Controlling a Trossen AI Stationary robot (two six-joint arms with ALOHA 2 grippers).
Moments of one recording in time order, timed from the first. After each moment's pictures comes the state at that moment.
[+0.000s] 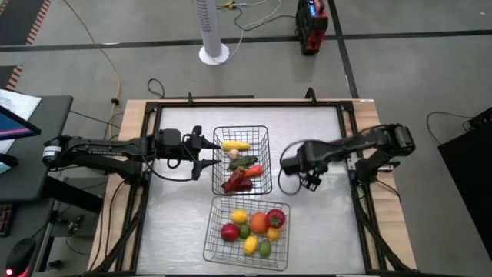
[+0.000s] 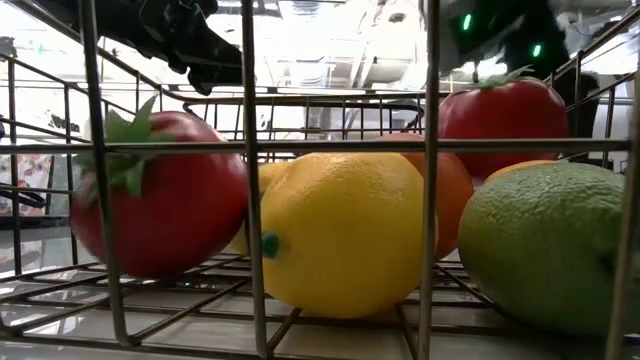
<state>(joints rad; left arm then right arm) 0.14 0.97 0.56 0.09 0.06 0.01 0.08 1.59 1.15 -1.50 0.11 0.66</state>
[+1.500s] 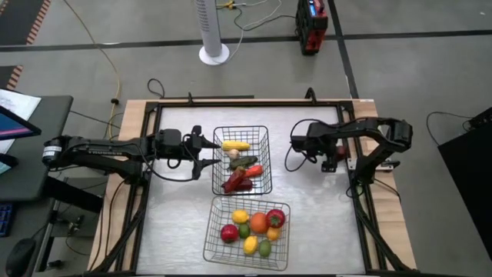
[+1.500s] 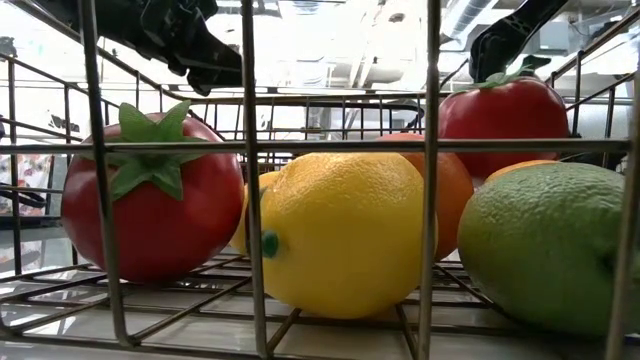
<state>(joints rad) 0.14 0.97 0.56 0.07 0.04 0.02 -0.34 1.59 0.85 -1.34 0.34 -0.08</state>
